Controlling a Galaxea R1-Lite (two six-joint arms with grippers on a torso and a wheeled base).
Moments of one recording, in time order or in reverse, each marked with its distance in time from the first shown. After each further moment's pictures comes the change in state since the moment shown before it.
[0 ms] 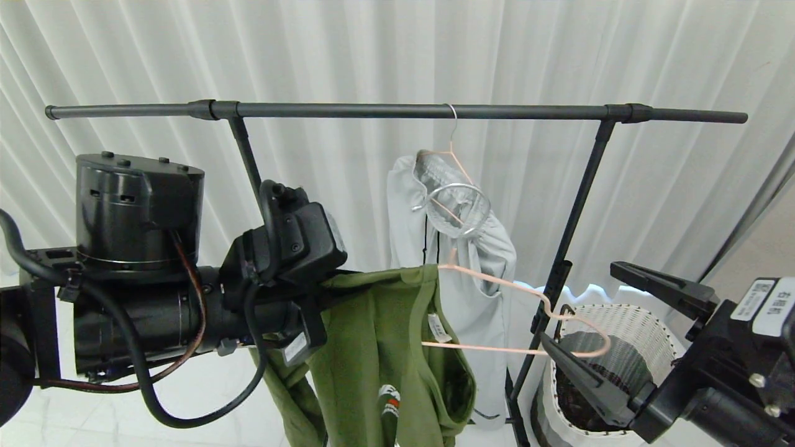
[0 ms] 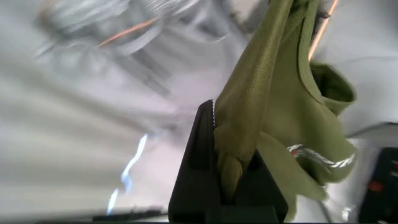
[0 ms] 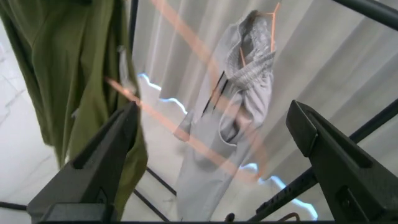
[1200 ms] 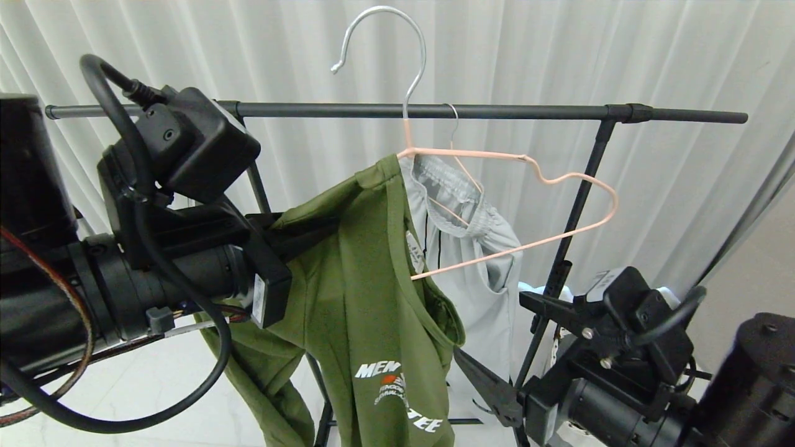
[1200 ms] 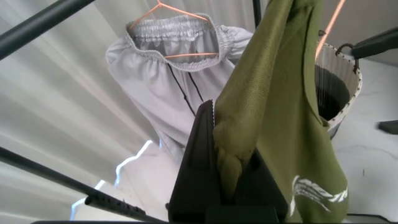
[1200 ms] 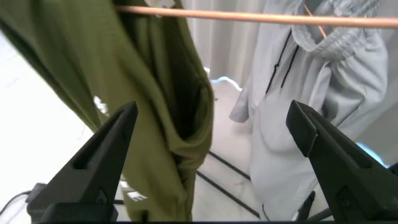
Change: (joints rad) left arm -0.076 -0.150 -0.008 -0.085 0.203 -0.301; right arm 0.077 0.260 -0.170 0.054 -0.013 0.329
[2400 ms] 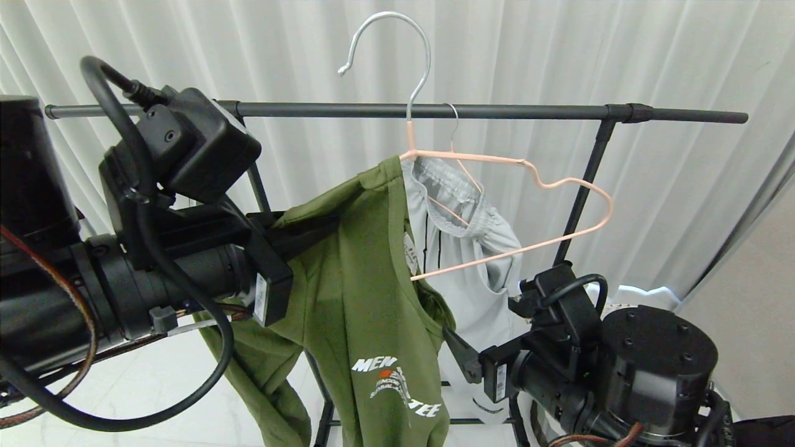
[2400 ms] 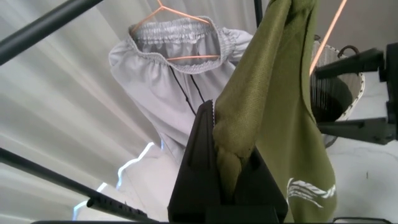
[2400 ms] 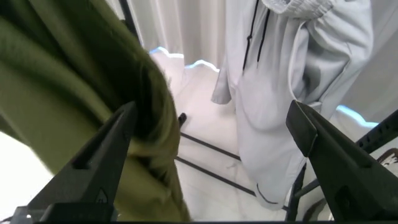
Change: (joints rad) left arm 0.000 0.003 0.010 -0.025 0.001 0.008; right arm -0.074 0.197 -0.066 -0.044 -0.106 0.136
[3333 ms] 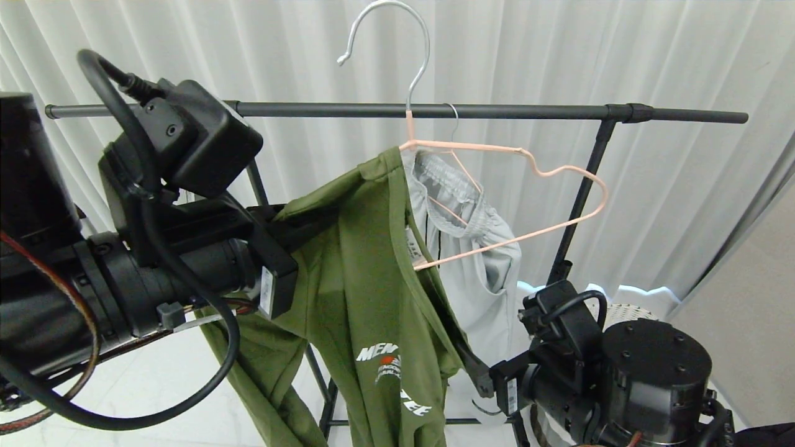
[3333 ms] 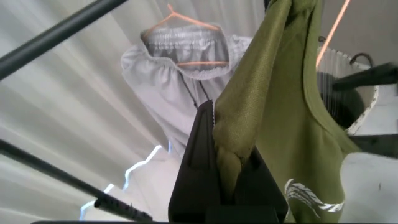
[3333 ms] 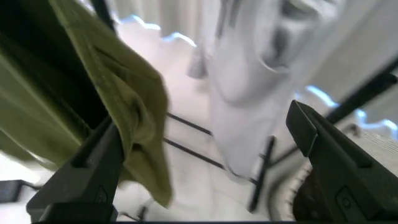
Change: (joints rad) left arm -0.020 0.007 0.010 -0.048 0.060 0.004; right arm -0.028 0.004 0.070 0.000 0.000 -0.033
